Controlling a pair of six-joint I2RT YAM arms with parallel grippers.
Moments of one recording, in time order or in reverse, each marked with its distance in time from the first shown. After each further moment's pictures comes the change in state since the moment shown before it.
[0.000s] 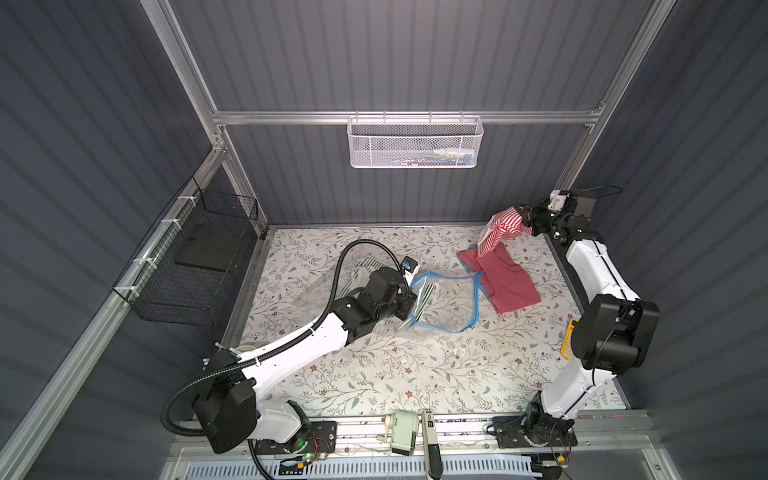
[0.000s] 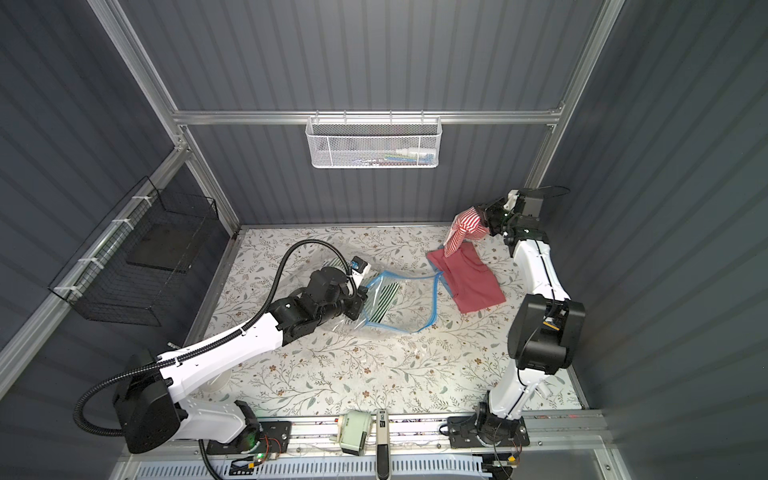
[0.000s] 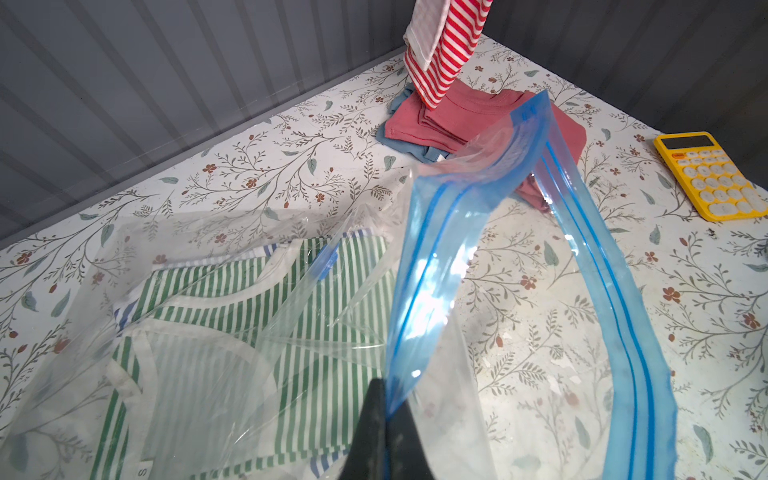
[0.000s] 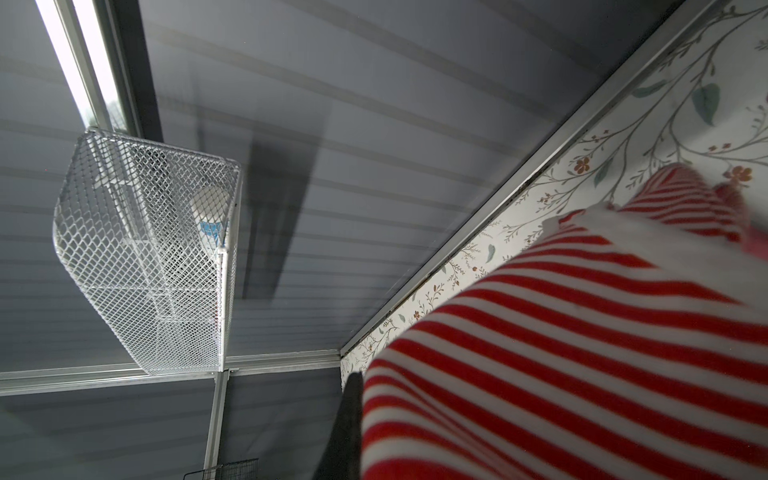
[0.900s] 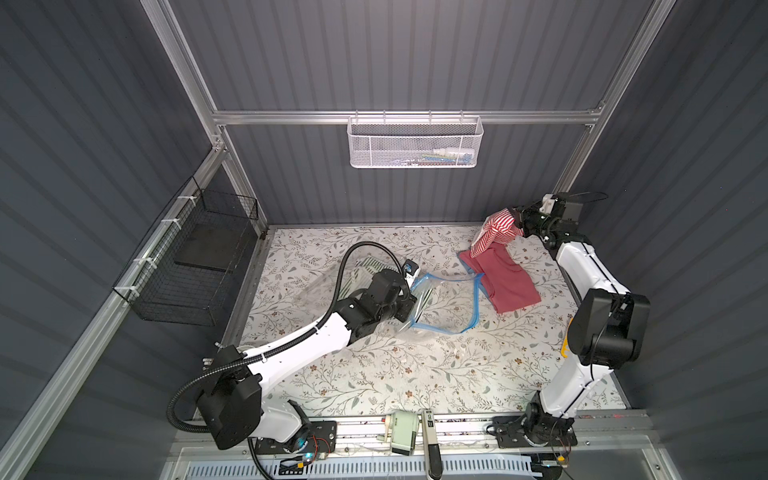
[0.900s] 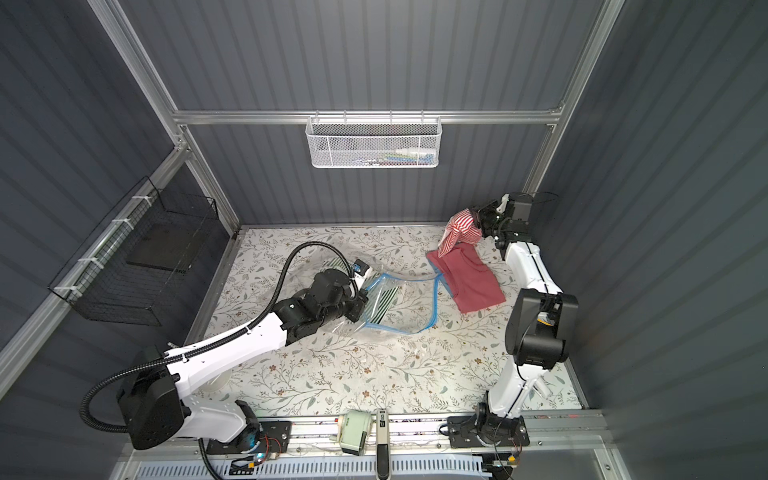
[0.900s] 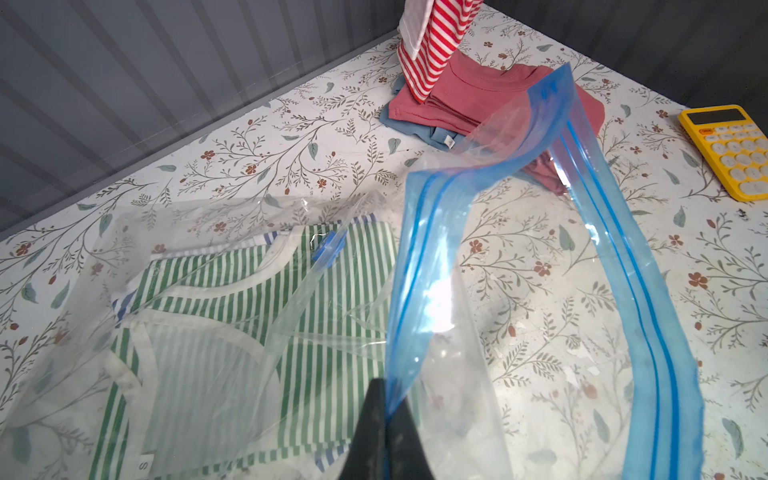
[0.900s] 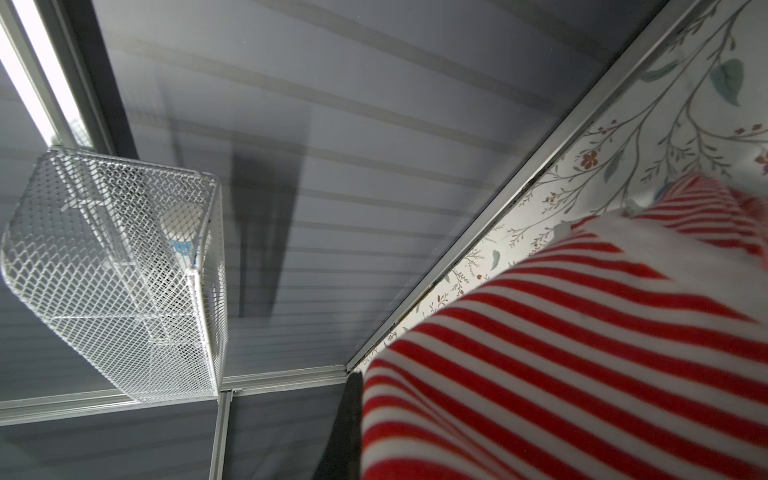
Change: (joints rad) left arm 0.000 0.022 -0.017 0.006 -0.015 0.019; right arm 0.039 0.036 -0.056 0.121 0.059 0.079
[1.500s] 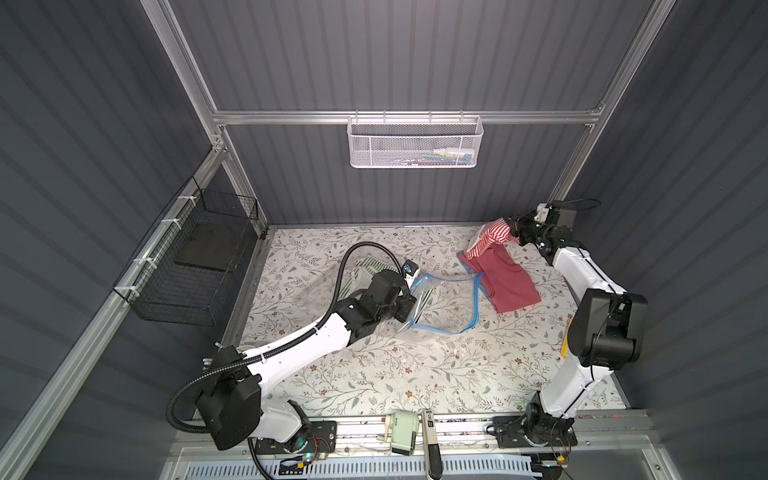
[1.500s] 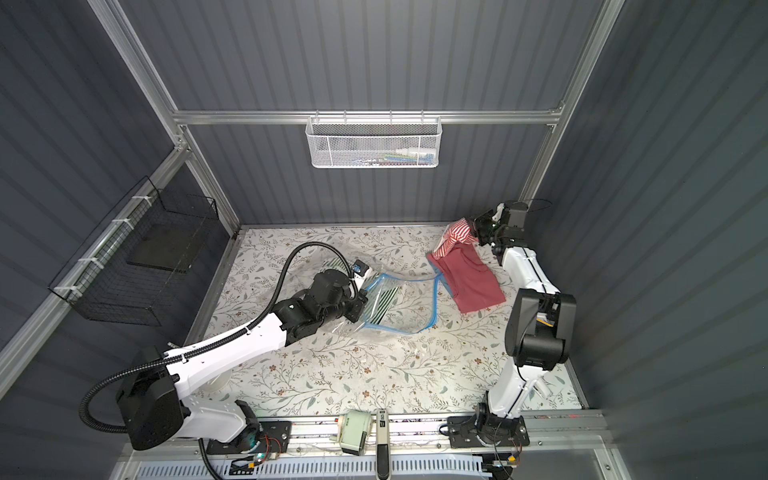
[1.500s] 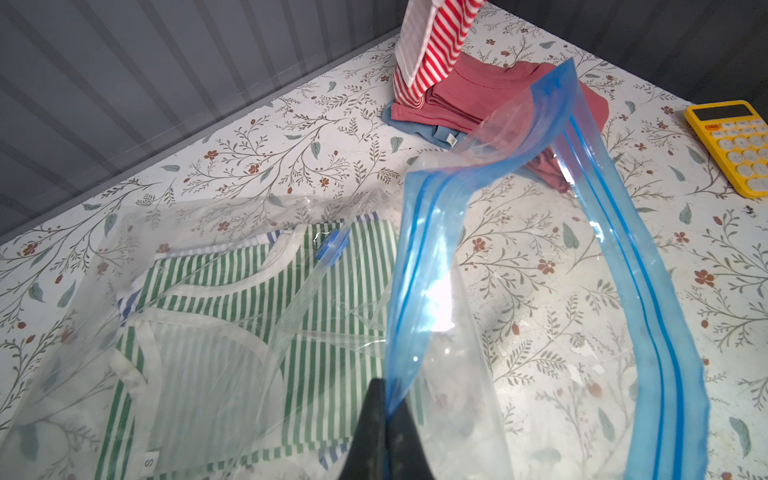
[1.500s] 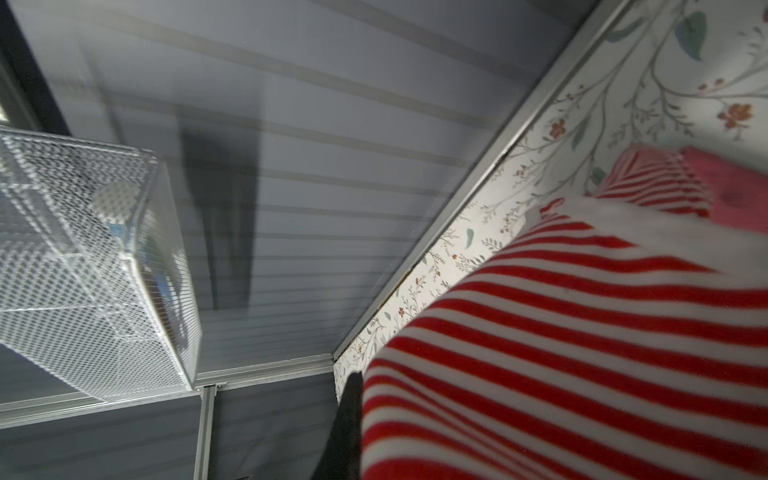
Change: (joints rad) left arm 0.000 -0.003 -0.005 -0.001 -0.003 0.004; right arm 0.004 -0.023 -0.112 0.007 0.000 -0.019
